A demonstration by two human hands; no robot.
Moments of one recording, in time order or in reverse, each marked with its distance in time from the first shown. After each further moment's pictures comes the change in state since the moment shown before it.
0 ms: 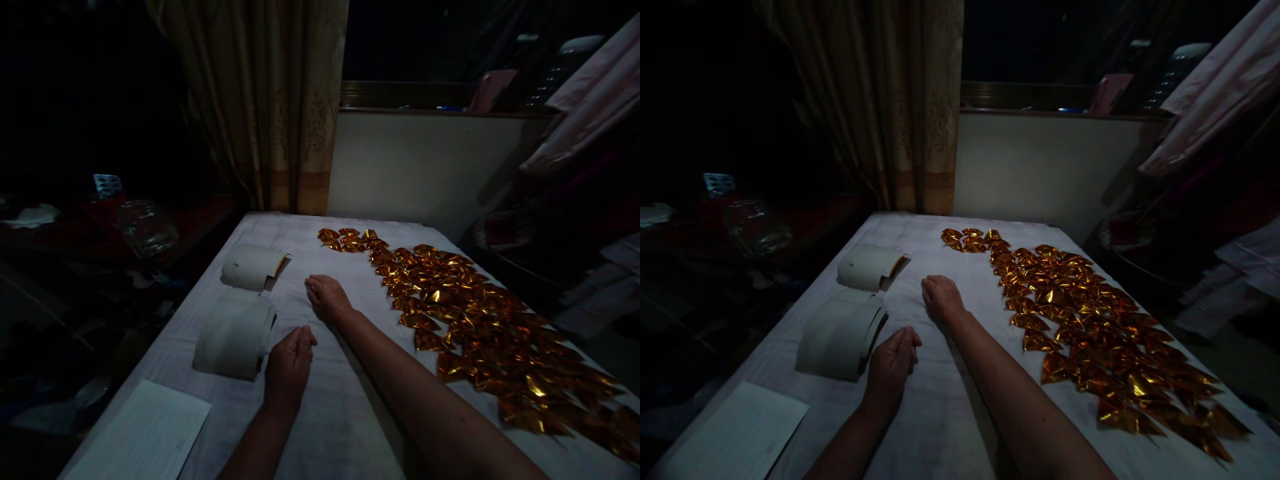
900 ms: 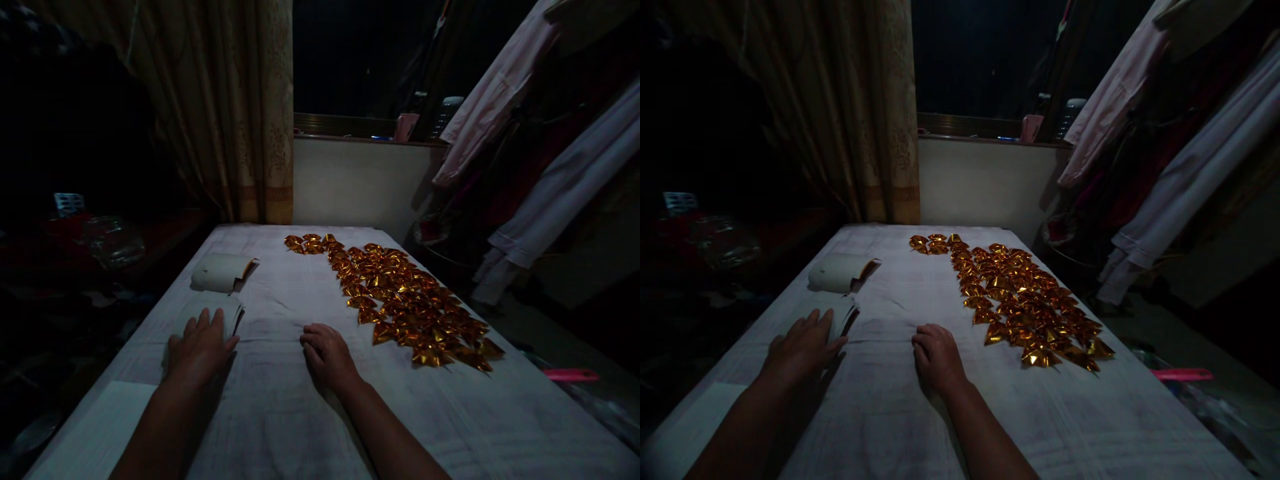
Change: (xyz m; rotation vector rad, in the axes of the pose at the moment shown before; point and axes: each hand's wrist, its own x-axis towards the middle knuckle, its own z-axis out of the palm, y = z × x) left_hand 0.014 0.048 -0.090 1.229 -0.228 -0.224; right_hand -0.173 -0.036 -0.046 0.224 0.174 0.137
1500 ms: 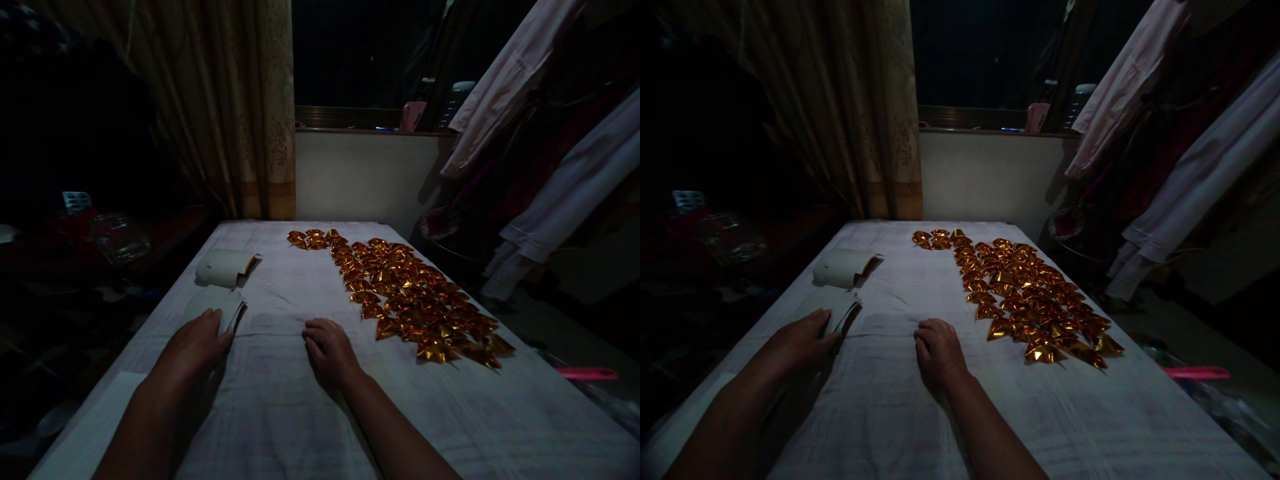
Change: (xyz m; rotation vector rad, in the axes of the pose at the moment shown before) left_hand 0.006 -0.022 -0.003 -0.145 0.064 0.136; right_hand 0.001 -0.003 -0.002 0.017 0.009 0.000
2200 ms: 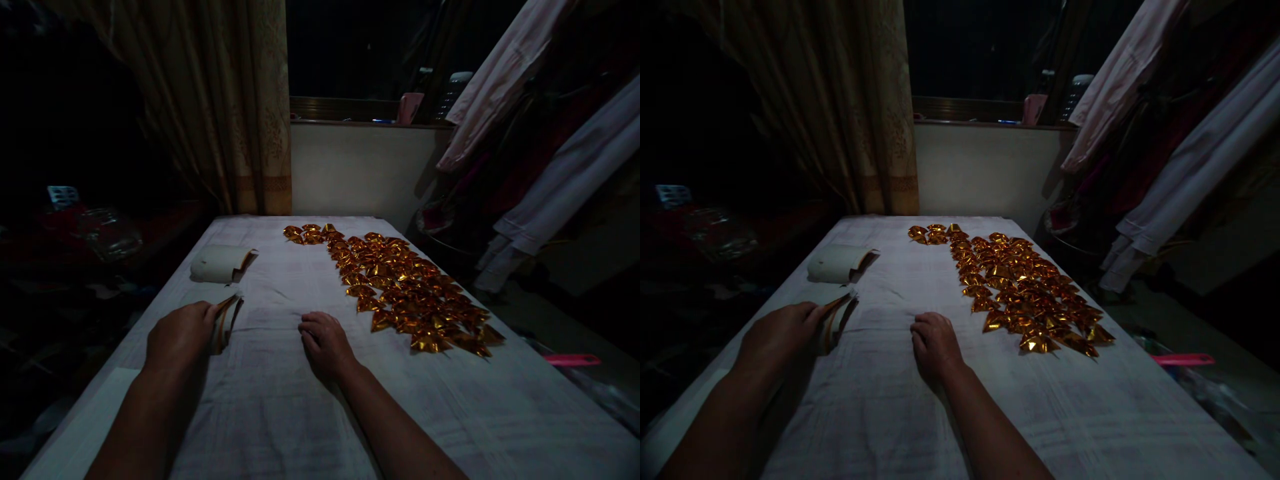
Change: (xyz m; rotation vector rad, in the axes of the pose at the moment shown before) left_hand -0.016 0.024 -0.038 0.031 0.014 -0.174; right_hand 0.002 -0.001 -0.001 0.001 -0.012 0.011
